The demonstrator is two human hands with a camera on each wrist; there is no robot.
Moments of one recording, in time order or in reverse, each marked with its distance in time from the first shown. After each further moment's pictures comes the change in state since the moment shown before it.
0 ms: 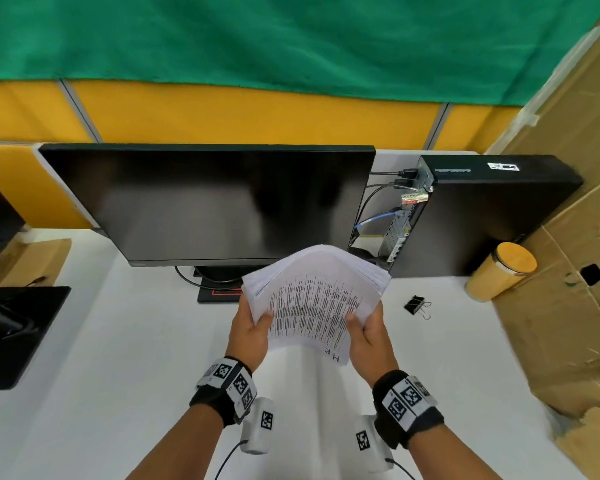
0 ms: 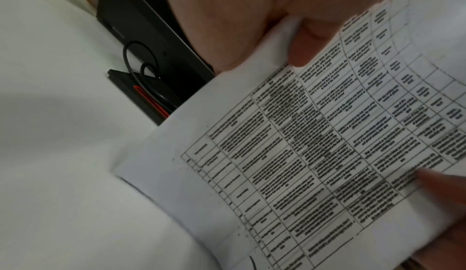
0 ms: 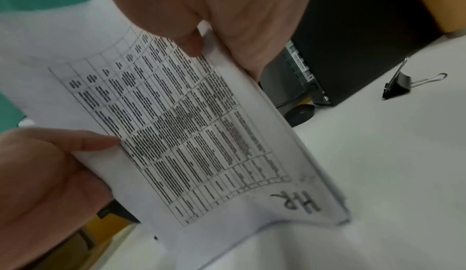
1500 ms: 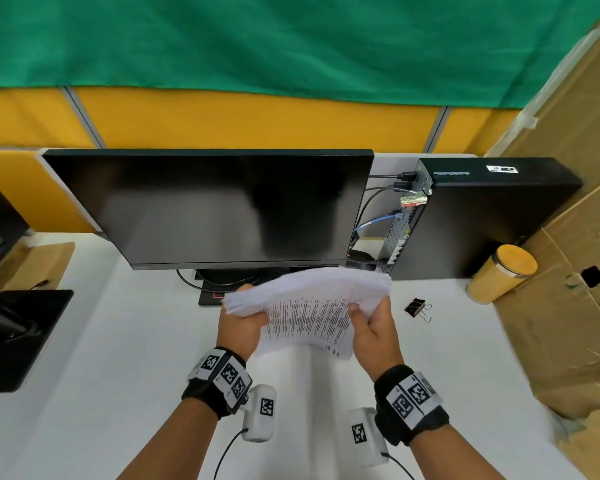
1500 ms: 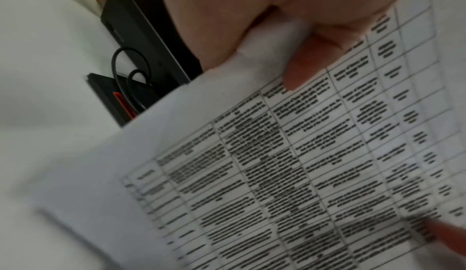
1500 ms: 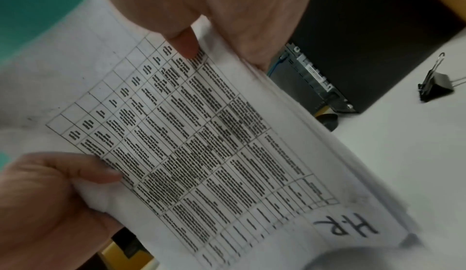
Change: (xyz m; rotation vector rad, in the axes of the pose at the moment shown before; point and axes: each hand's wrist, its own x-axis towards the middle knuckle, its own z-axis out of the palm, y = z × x) left_hand 0.010 0.023 -0.013 -0.016 0.034 0.071; right_hand 0.006 -0.013 -0.003 0.119 0.095 -0.024
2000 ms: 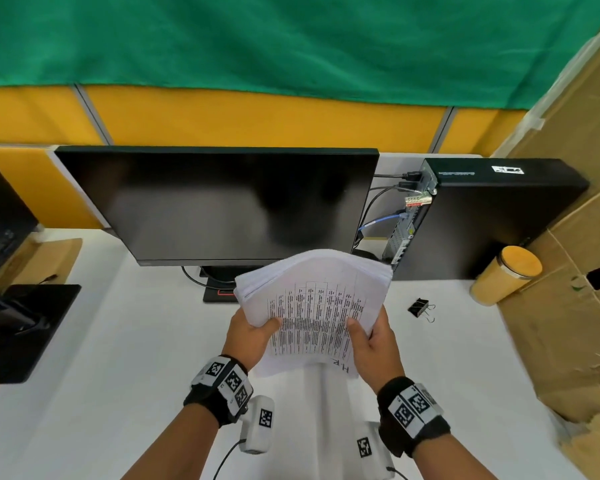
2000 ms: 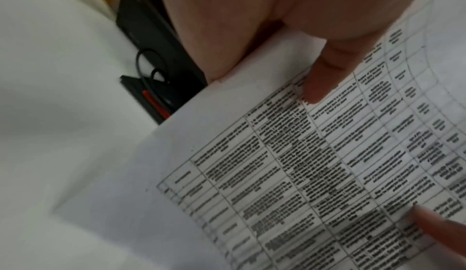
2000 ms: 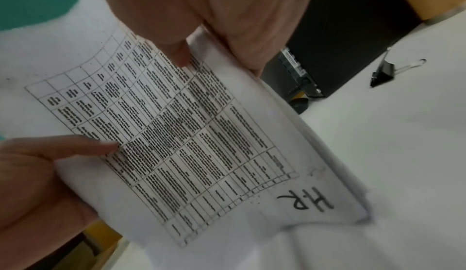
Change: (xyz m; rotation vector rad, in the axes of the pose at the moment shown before) left_hand -0.012 -0.022 0.002 -0.031 -0.059 -0.110; right_hand -0.010 0.028 -0.007 -0.156 -0.084 0.055
